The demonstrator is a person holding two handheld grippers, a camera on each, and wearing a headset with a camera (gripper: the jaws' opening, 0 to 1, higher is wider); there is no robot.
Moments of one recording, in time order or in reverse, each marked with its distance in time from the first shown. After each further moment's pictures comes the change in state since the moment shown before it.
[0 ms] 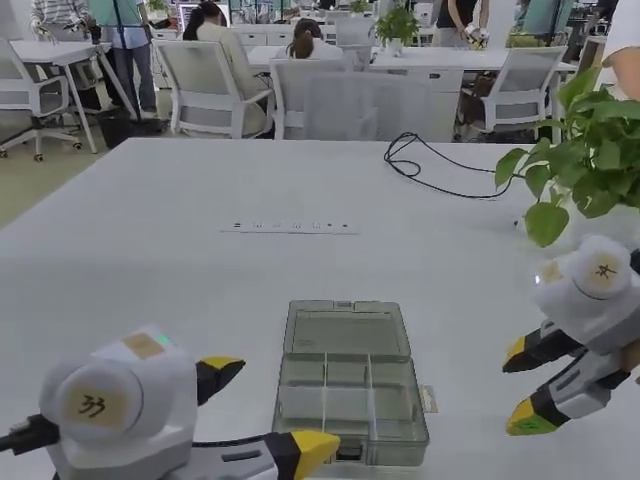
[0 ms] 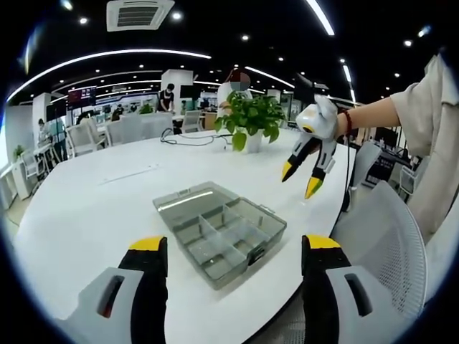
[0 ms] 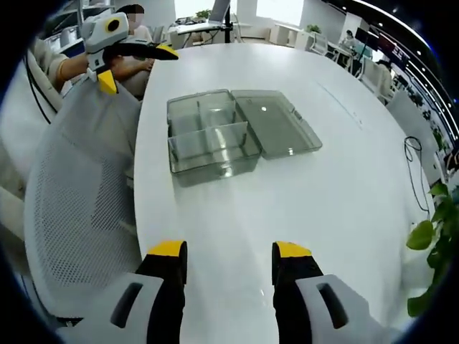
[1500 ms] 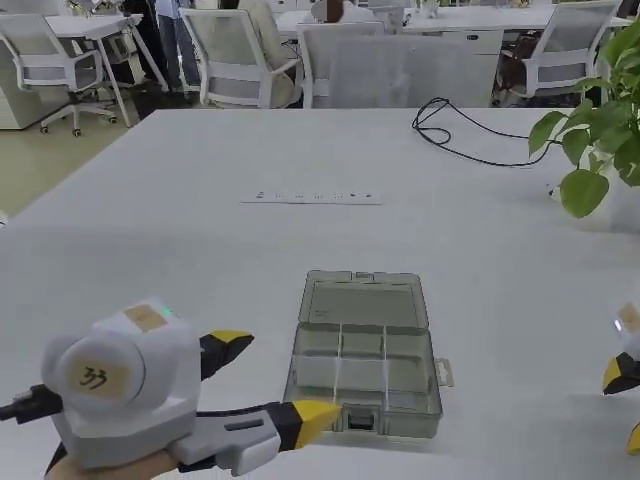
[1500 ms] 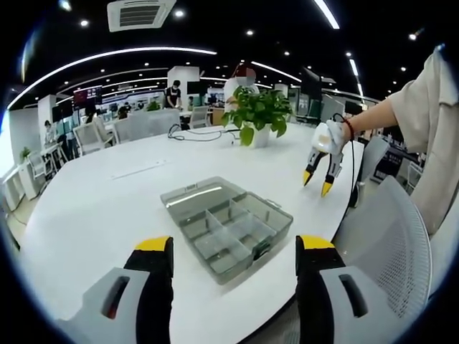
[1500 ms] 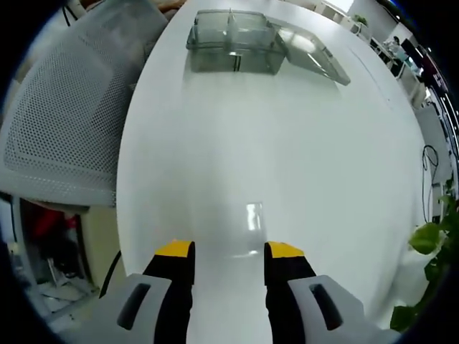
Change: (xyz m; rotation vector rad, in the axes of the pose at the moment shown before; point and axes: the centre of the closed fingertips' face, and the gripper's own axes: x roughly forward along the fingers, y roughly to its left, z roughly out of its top) left arm -0.002 0.003 -0.006 0.008 0.034 0.059; right arm 0.011 -0.016 -0.111 -0.228 0.268 0.052
